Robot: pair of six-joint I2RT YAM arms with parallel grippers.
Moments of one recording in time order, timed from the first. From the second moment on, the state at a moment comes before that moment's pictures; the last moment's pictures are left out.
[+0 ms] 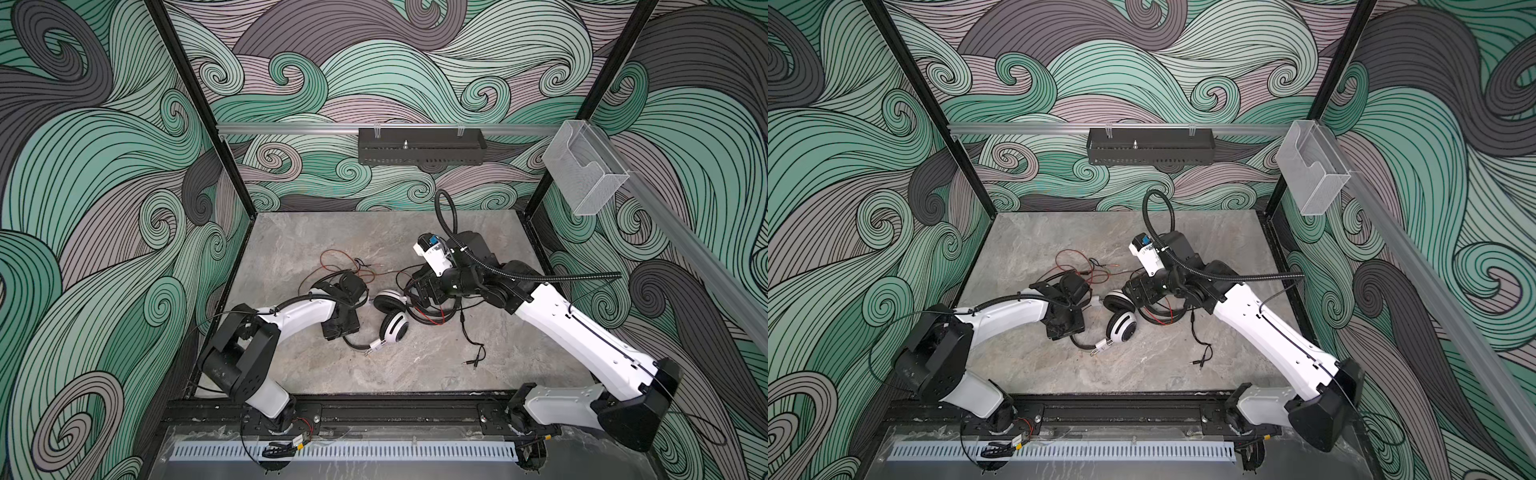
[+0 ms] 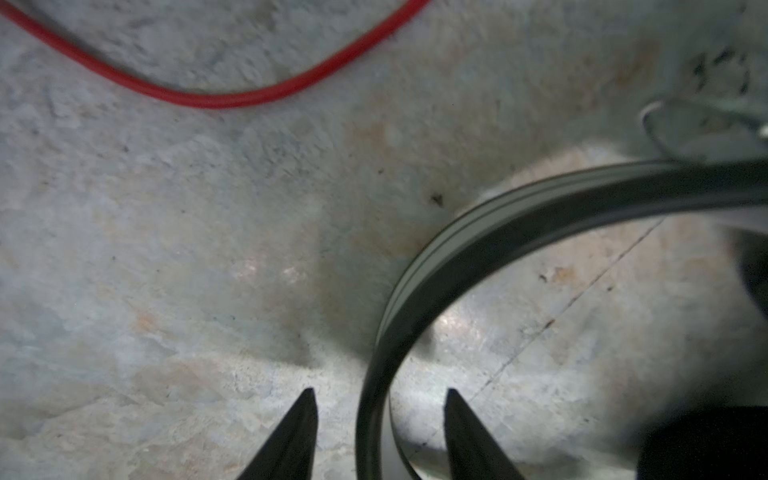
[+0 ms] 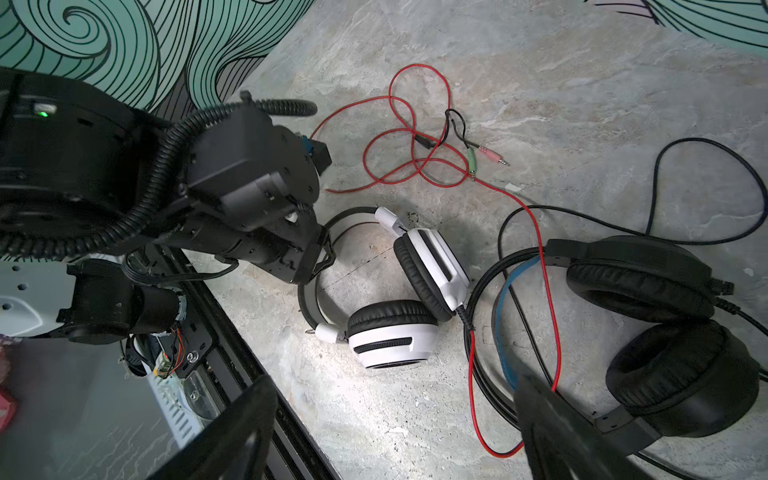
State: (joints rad) left arm -0.60 1.57 0.88 -0.78 -0.09 -0.91; right arm 0.71 1.29 1.33 -0.81 -0.20 0.10
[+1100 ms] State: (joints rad) left arm -0.63 1.25 1.58 -1.01 -0.45 -0.24; right arm 0.62 0.93 1.10 -0.65 -0.49 -0.05
